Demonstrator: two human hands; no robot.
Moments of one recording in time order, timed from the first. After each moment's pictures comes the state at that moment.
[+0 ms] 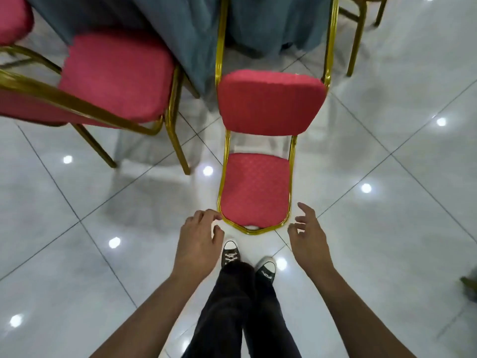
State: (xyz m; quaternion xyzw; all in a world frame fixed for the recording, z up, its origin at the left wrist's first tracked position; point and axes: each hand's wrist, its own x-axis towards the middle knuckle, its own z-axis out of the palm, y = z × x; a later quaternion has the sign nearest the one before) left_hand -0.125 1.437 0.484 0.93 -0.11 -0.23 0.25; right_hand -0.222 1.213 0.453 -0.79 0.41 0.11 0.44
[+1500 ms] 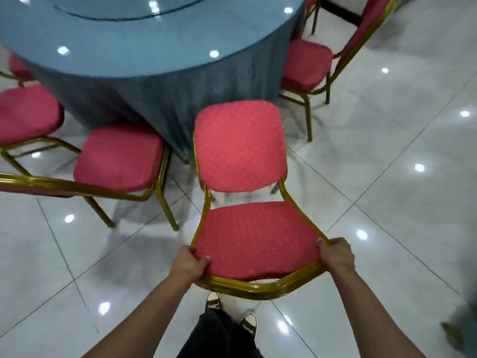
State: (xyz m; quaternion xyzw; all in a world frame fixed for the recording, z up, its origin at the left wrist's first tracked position) left_hand -0.094 1.329 0.579 0.88 0.15 -0.39 0.24; right_hand -0.227 1.006 0.545 -0.69 0.60 0.10 0.39
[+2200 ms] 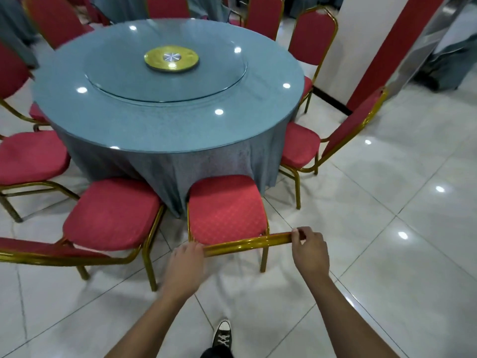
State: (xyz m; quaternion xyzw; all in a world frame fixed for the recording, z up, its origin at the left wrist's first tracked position) left_hand 0.042 1.244 0.681 0.97 -0.12 -0.12 0.18; right_hand -0.028 0.956 0.698 -0.88 0.39 -0.07 0.28
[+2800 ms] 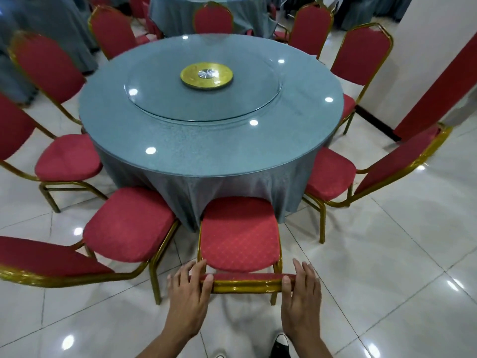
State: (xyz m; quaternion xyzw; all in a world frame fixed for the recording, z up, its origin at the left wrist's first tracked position) left_hand 0.077 1.182 0.684 0.96 -0.02 -0.06 0.27; right_hand 0.024 0.933 0.663 -0.92 0.23 -0.09 0.31
